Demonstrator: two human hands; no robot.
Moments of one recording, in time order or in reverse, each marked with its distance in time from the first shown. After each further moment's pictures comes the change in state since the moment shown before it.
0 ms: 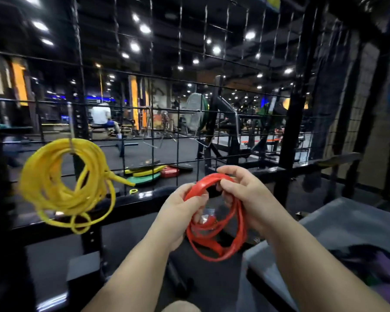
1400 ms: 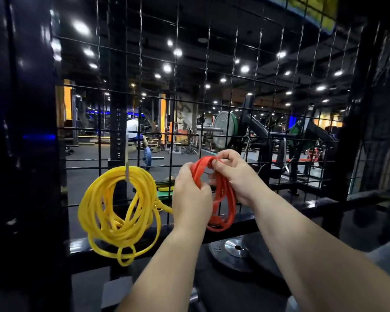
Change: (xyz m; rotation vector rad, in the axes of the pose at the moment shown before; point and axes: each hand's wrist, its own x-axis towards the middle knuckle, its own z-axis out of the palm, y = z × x) left_hand 0.057 0.050 -0.061 0.601 0.639 0.265; right_hand 0.142 -0.014 0.093 -0.053 -0.089 -0.069
